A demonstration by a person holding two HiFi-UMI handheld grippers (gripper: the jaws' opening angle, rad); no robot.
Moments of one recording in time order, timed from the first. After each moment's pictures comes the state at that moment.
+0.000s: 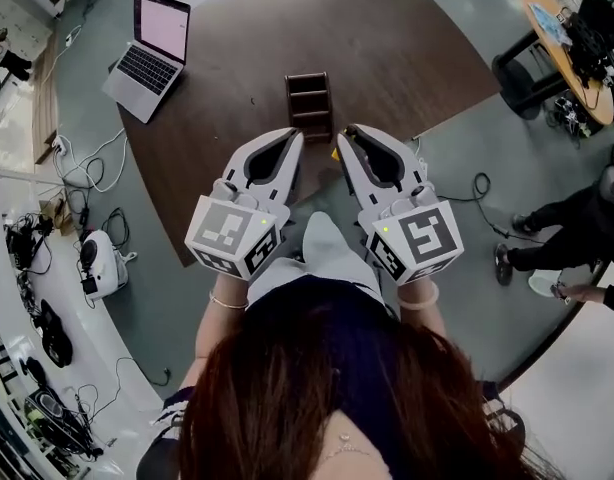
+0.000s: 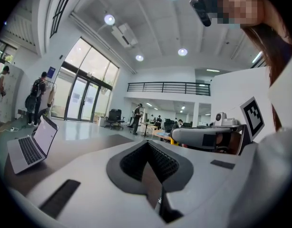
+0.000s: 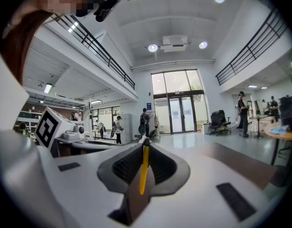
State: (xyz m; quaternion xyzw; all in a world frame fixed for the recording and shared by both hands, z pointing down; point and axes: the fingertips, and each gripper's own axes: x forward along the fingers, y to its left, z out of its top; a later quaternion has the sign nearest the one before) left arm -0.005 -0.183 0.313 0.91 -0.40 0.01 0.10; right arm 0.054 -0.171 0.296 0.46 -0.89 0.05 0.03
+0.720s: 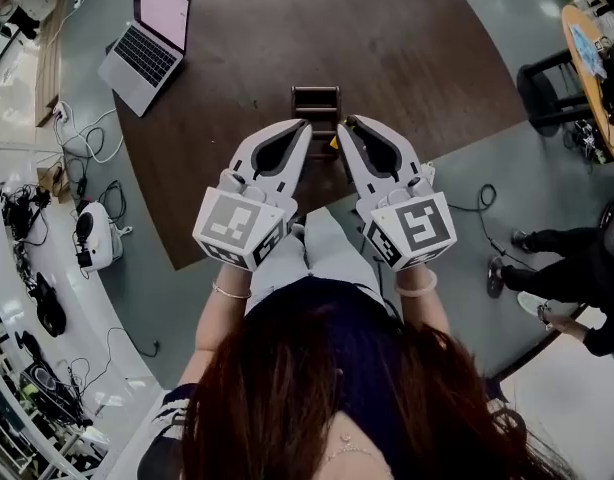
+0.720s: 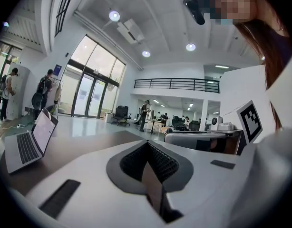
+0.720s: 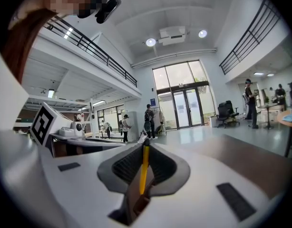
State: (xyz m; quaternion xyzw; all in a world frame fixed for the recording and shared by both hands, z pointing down) left arm -0.002 -0.278 0.354 0.89 -0.44 0.03 0.12; right arm 0.049 -0.277 0.349 0.42 -0.90 0.09 0.04
